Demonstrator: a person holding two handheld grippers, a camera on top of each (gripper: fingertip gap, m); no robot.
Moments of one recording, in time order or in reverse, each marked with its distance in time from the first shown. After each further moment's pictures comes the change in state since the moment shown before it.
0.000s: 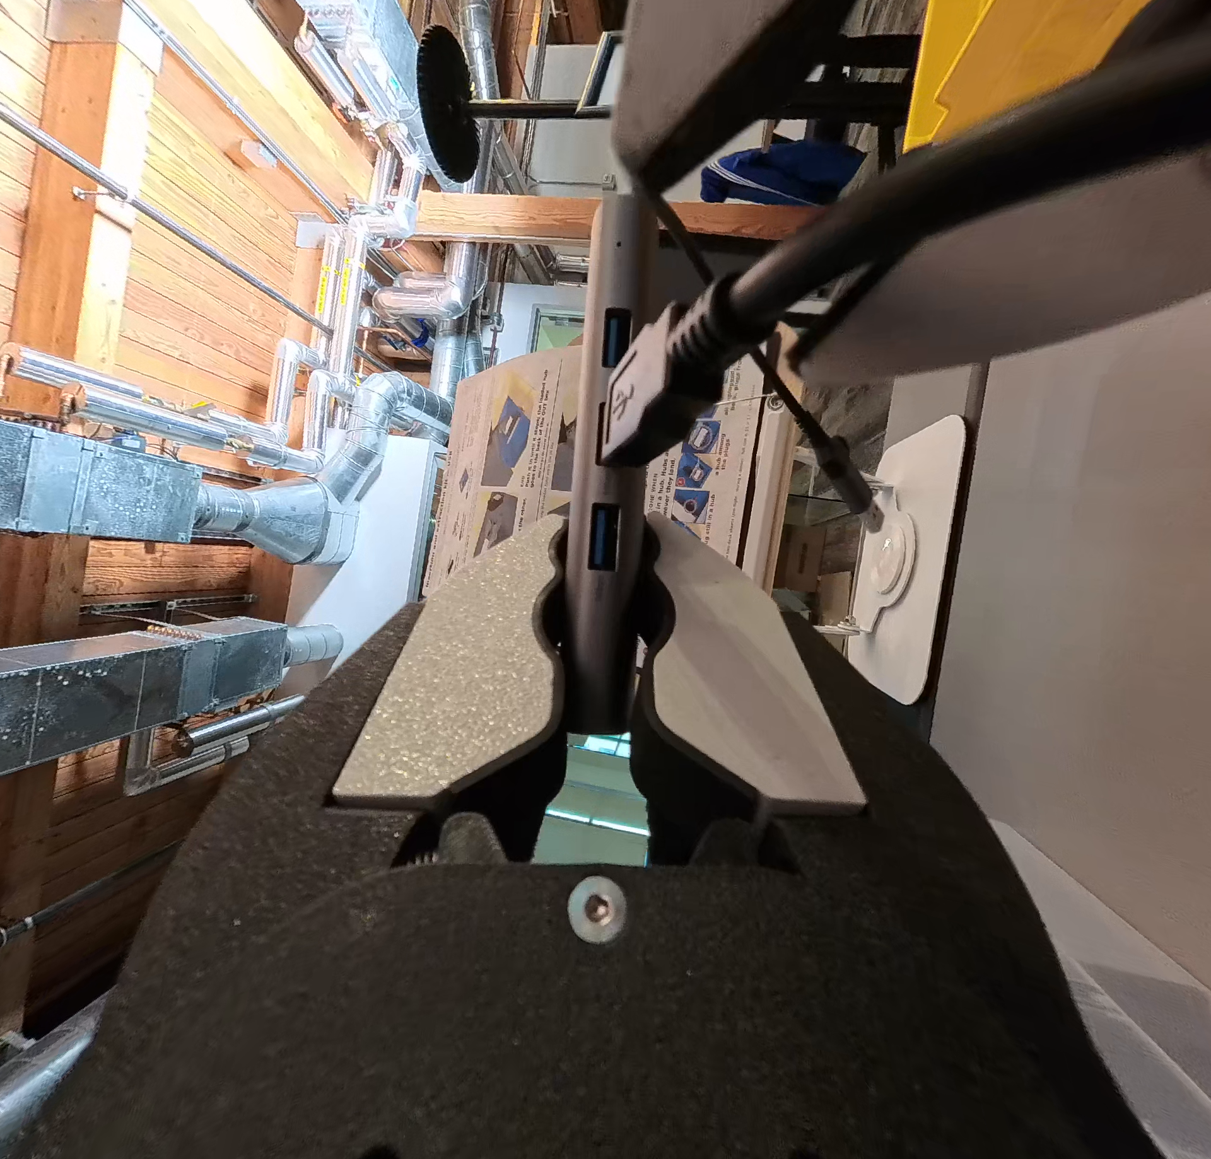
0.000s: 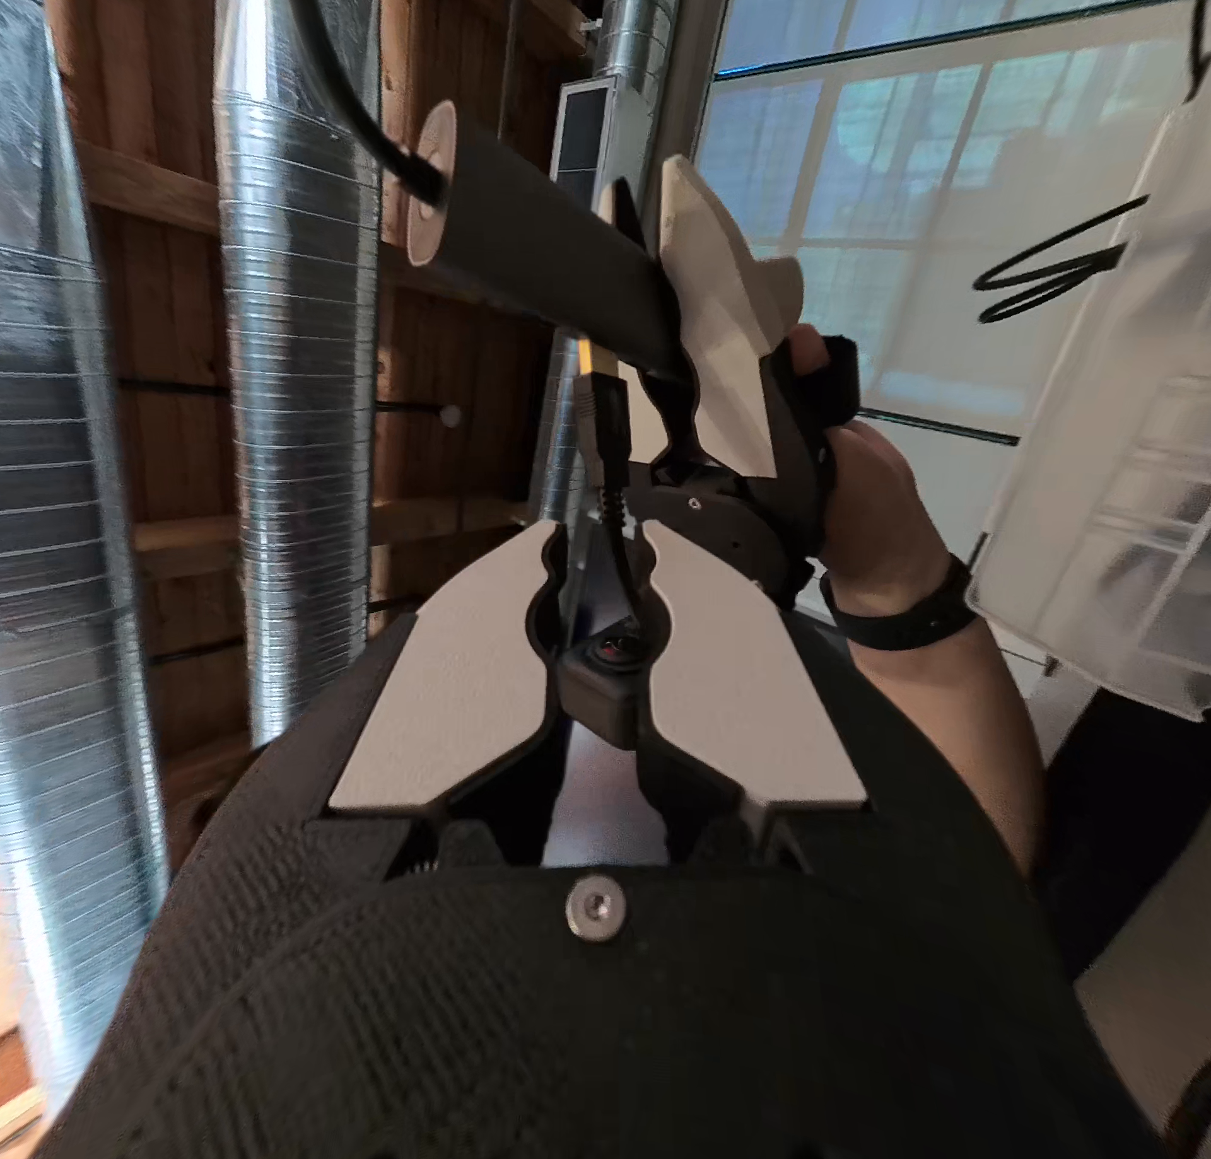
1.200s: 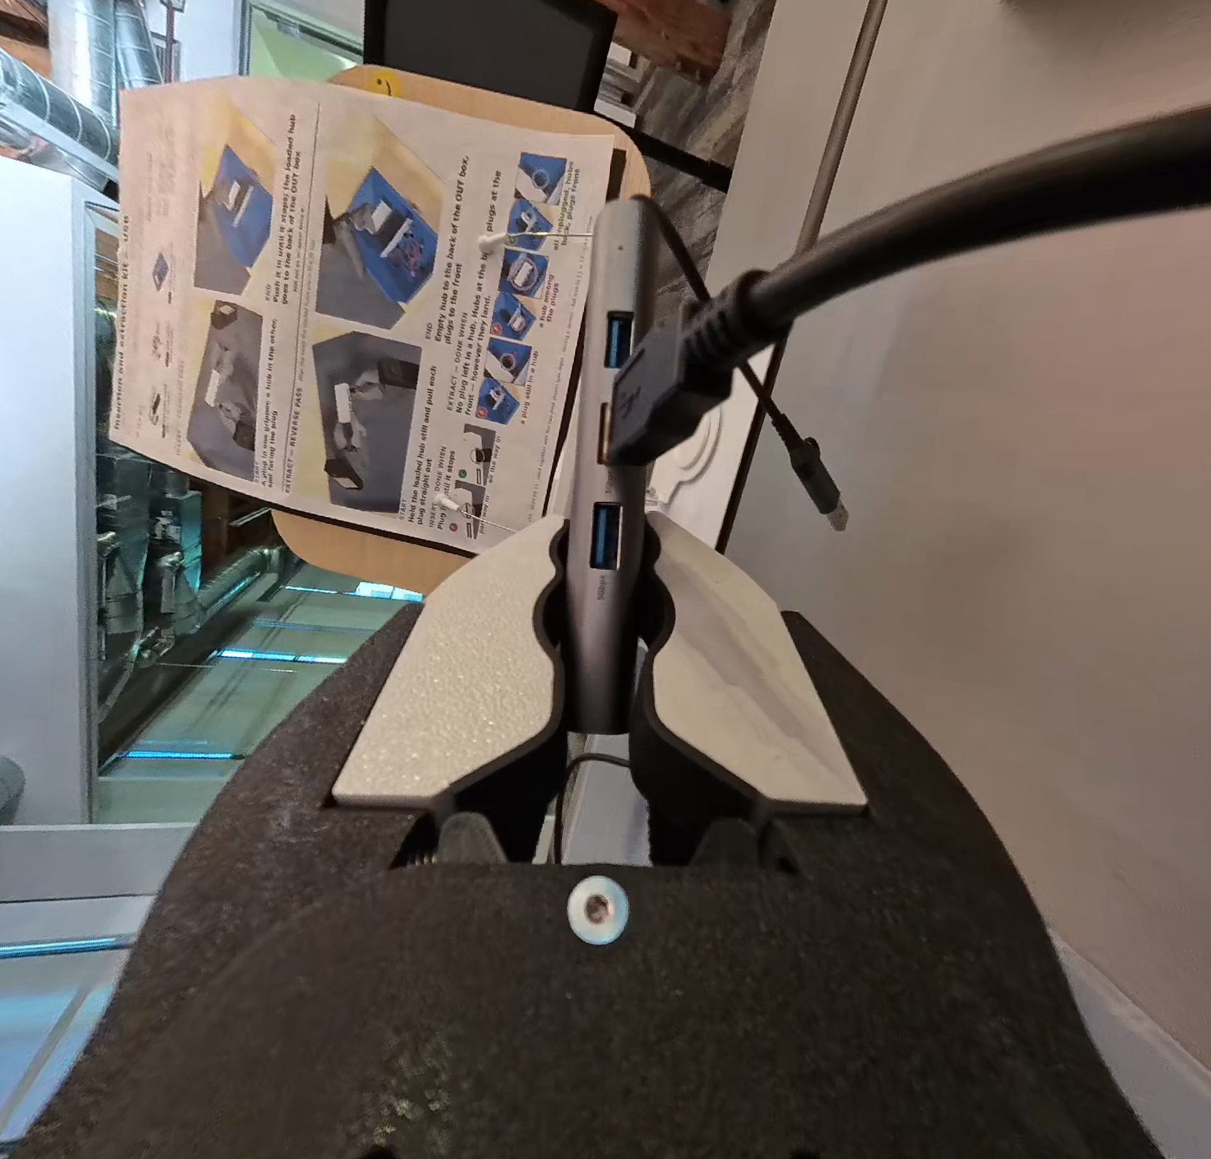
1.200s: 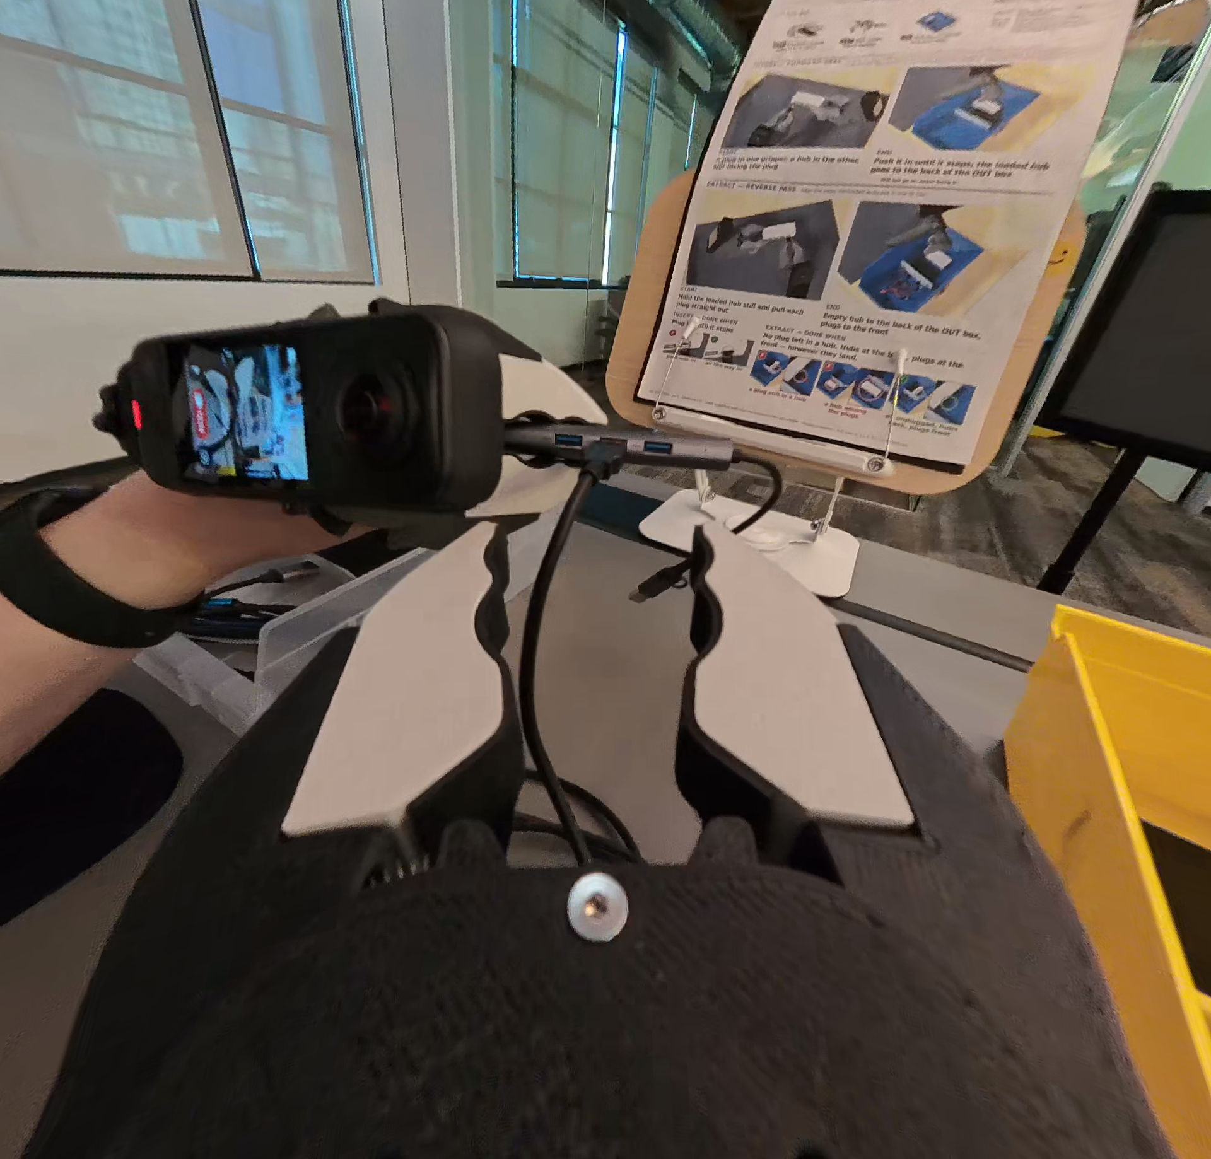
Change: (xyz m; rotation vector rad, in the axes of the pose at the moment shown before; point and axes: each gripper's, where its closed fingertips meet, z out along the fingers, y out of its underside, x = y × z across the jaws) left arm 0.043 0.035 0.008 -0.303 0.343 -0.254; right arm -0.018 -0.016 -0.018 0.065 1.091 -1.809
